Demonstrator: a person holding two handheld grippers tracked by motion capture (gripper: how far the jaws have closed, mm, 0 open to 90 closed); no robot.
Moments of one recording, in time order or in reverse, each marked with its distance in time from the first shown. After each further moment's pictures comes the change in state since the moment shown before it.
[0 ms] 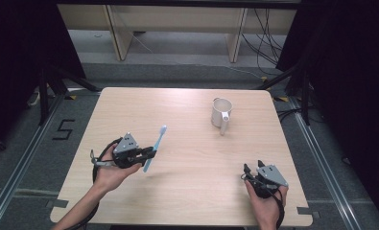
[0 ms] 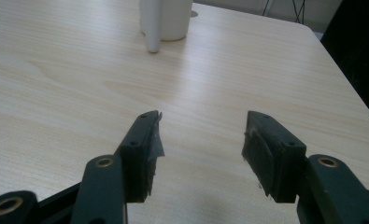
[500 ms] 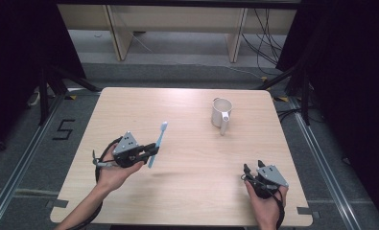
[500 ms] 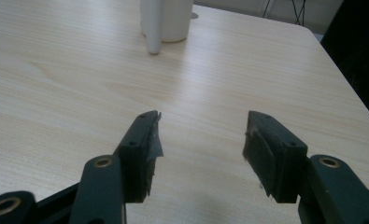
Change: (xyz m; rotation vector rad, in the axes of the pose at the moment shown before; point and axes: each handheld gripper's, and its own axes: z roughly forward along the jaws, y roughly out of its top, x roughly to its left) left arm -0.002 0.002 0.004 -0.108 -0.006 0.007; right arm -0.003 0.000 0.001 -0.025 0.007 -0.040
